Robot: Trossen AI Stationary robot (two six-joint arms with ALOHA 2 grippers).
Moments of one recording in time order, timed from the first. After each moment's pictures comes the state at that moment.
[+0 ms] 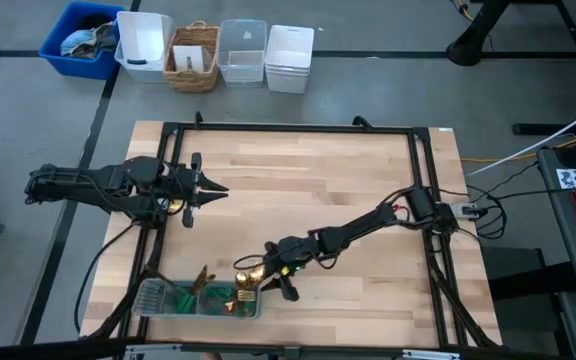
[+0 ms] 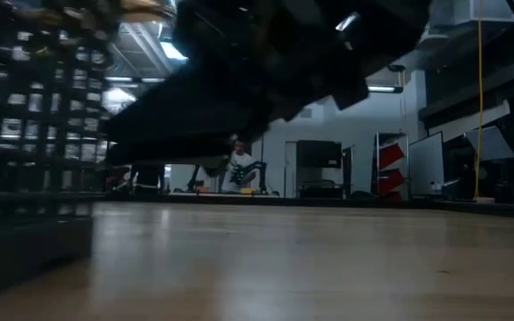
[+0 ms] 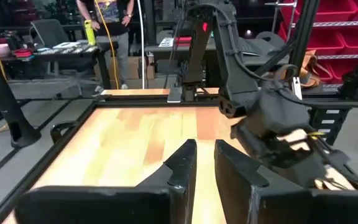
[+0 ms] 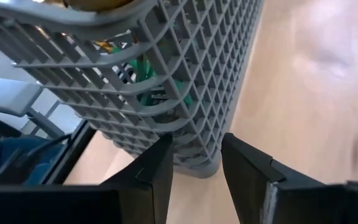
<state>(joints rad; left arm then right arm) -0.05 0.57 0.61 -0.18 -0.10 0.03 0.27 2.18 1.30 0.41 -0.31 0.23</state>
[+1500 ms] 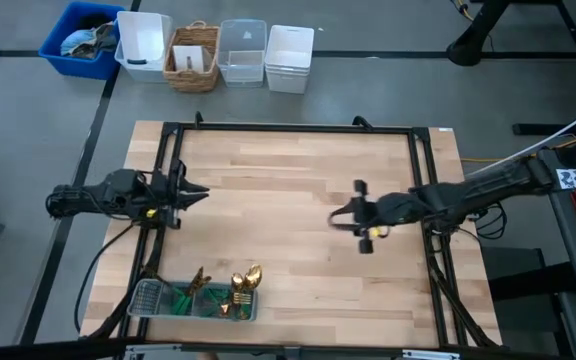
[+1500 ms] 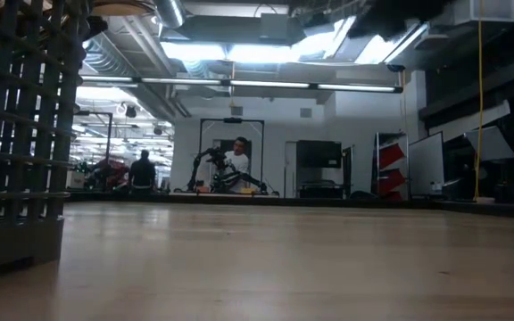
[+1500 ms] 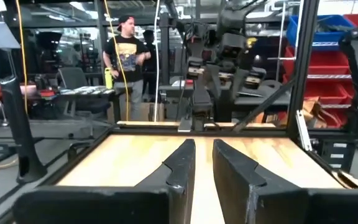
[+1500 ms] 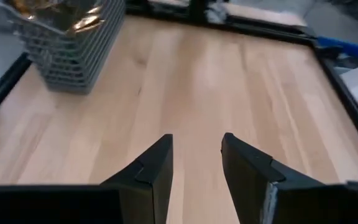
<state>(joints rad) -0.05 0.01 0.24 -0.14 -0.14 0.03 0.27 1.15 0.91 -0.31 0.23 -0.02</state>
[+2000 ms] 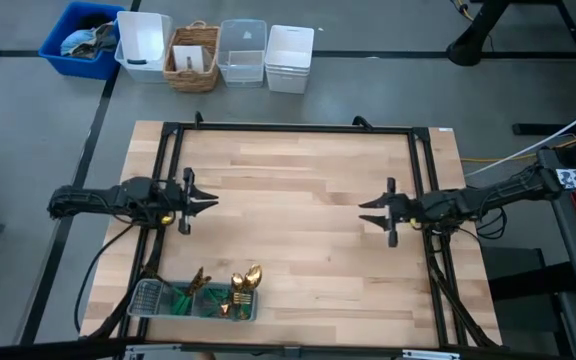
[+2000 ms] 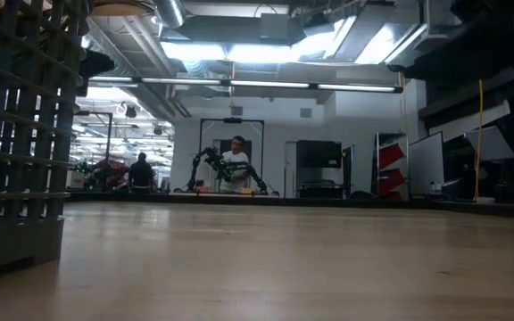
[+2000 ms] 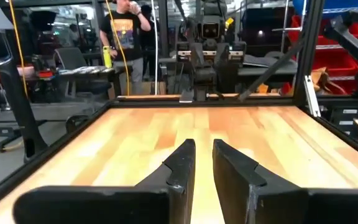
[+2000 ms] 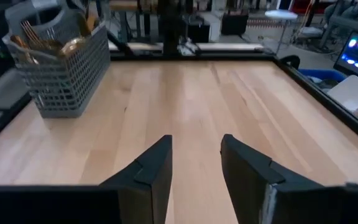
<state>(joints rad) -0.05 0.00 0.10 -0.10 -0.15 0.05 0.27 0.56 0.32 0.01 0.31 0.07</state>
